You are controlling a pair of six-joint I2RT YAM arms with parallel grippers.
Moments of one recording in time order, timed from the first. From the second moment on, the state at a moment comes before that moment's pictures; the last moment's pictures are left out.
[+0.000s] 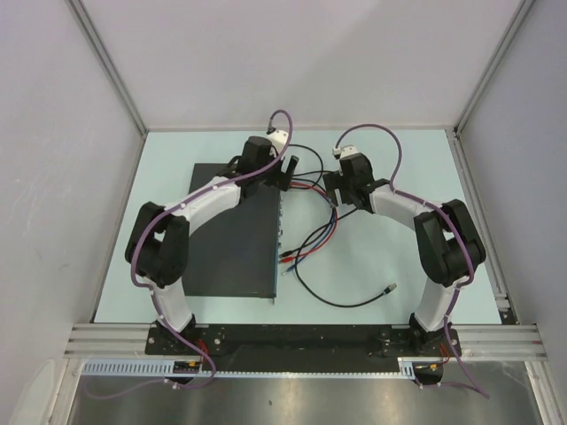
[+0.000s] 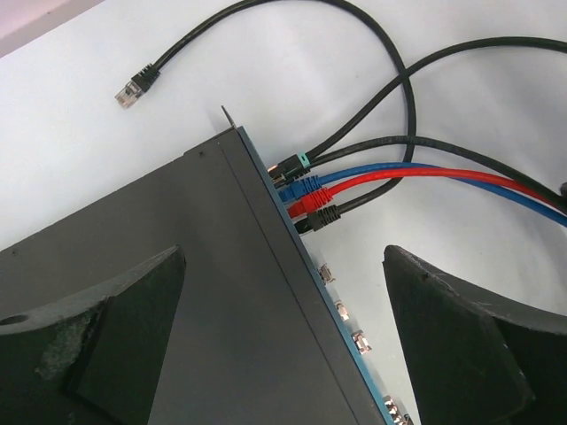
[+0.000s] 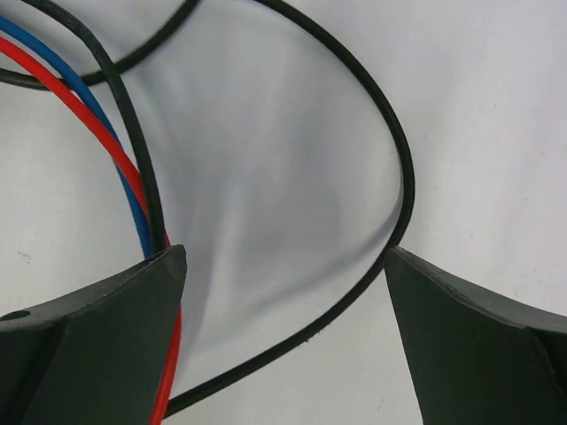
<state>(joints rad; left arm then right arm) -0.51 1.81 1.33 -0.07 -0.07 0.05 0.44 1.81 1.18 -0.13 0.20 0.05</state>
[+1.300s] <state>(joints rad) 0.20 1.87 1.28 -0.36 0.21 -0.14 0.38 2.23 1.76 -0.24 -0.63 -0.02</state>
